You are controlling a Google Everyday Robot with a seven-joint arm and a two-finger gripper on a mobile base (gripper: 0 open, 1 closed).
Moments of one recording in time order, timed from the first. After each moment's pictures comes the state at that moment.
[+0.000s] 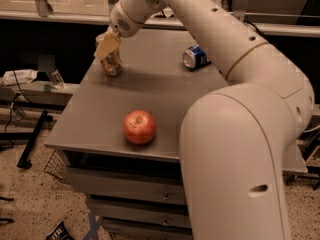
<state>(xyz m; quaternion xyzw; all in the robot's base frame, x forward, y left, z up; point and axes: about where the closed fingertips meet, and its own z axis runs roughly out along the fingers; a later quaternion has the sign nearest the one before) 0.727 0.156 0.908 -0.61 0.70 0.20 0.31</state>
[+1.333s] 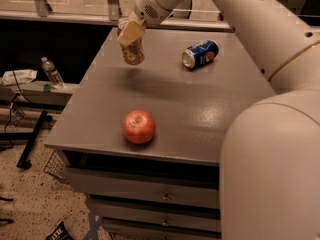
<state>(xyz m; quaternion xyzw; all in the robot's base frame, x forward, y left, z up) 0.706 0.089 0.952 -0.60 0.70 0.18 0.34</state>
